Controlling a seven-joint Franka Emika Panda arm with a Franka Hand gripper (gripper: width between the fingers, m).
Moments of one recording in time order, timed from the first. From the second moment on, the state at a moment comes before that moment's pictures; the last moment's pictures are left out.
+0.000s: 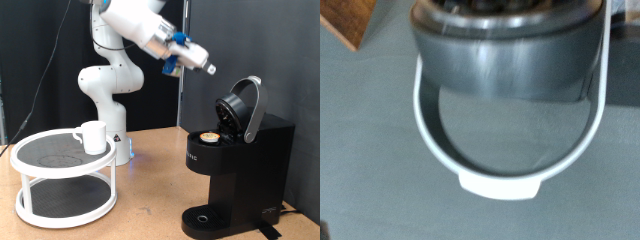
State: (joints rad) arm 0.06 -0.35 -0.13 -2.28 1.04 1.97 1.97
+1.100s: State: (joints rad) arm 0.09 -0.33 0.04 -2.18 1.06 2.14 2.11
